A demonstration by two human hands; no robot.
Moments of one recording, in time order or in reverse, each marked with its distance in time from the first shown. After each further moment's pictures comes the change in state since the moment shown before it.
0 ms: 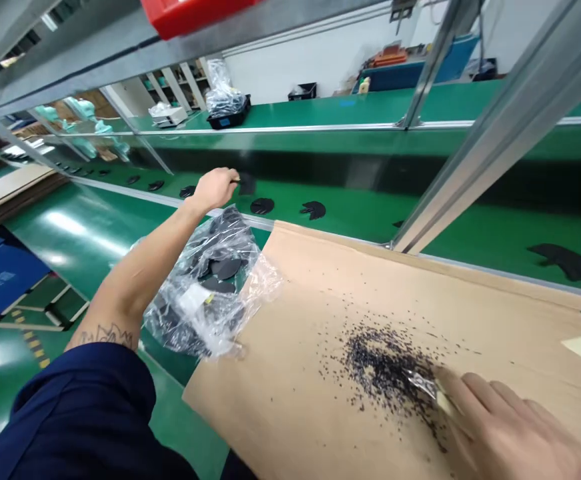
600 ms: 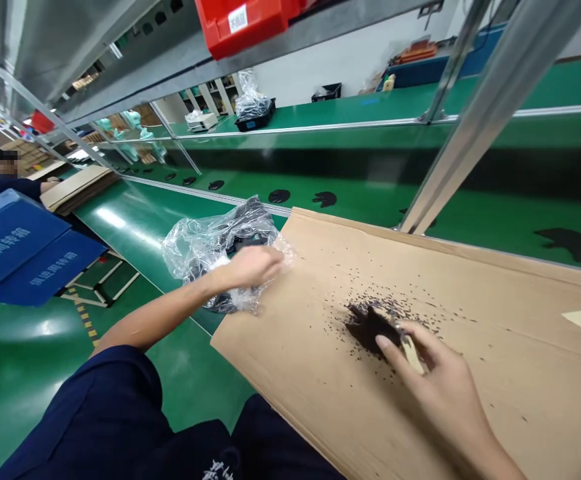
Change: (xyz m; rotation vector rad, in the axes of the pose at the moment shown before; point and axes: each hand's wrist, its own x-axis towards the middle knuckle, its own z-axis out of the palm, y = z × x) left_hand -0.188 0.114 -0.010 0.013 -0.441 0.176; right_hand 0.022 -0.066 0.002 0.910 -0.092 0.418
